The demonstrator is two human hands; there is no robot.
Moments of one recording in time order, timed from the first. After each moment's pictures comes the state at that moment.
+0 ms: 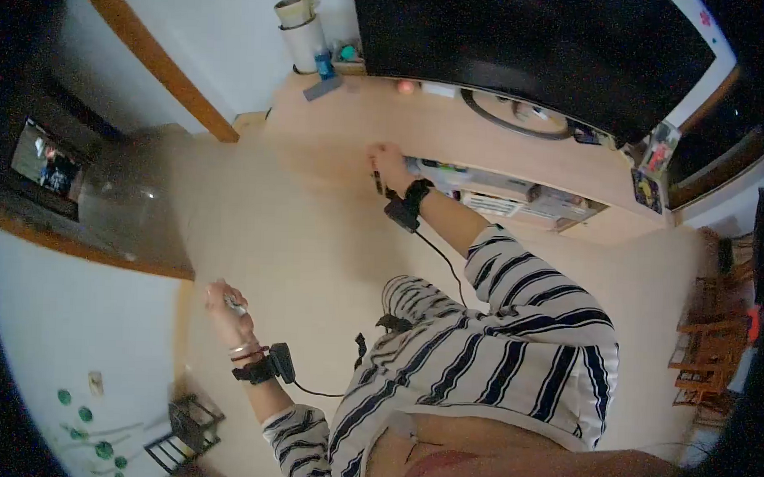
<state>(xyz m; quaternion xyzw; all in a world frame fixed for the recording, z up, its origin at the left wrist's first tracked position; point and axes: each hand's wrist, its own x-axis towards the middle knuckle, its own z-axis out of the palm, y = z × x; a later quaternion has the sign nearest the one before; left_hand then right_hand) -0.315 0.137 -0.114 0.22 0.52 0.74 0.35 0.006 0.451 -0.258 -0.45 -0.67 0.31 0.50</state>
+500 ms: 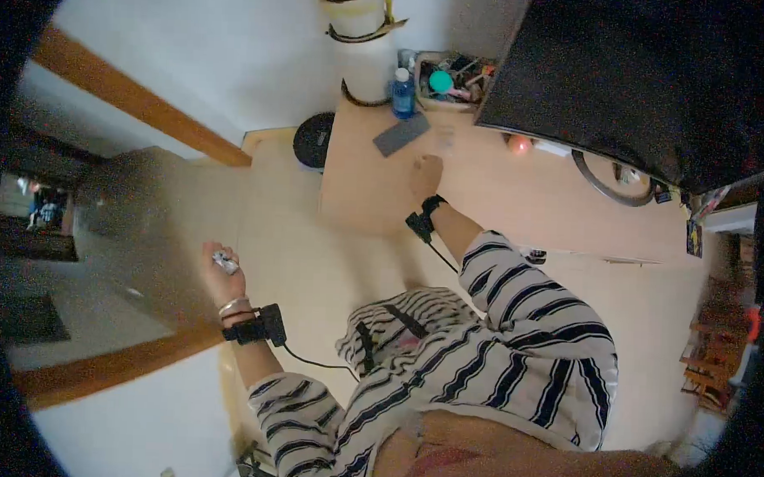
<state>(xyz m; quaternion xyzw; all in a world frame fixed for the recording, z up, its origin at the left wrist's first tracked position) -0.496 0.290 -0.202 0.14 0.38 0.80 0.44 -0.103 0.489 -0.341 -0.68 -0.56 -0.05 0.46</state>
